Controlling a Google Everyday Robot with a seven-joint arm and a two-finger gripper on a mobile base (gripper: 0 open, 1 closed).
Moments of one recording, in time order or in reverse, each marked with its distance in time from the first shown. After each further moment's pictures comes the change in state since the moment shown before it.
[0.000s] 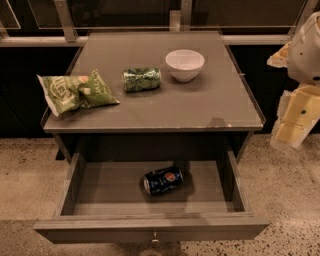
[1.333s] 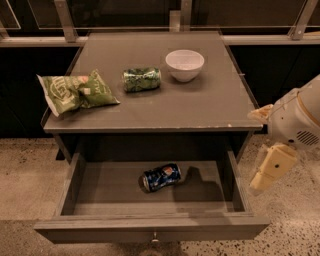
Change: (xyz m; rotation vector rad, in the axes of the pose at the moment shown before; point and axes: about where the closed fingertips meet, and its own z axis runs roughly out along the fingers) arm 0.007 0.056 0.089 -0.148 -0.208 0.109
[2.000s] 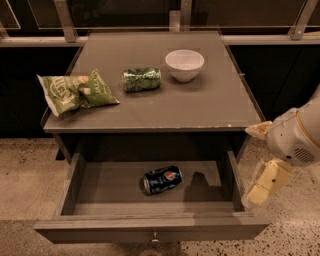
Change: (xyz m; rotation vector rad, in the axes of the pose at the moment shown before) arm 0.015 0.012 0.029 -0.051 -0.061 0.045
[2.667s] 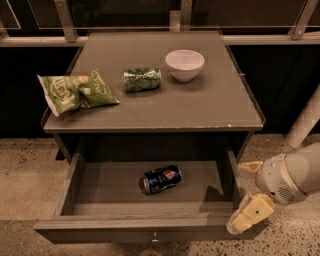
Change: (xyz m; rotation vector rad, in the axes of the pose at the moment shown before) arm 0.048 0.024 0.080 -0.090 -0.127 0.193
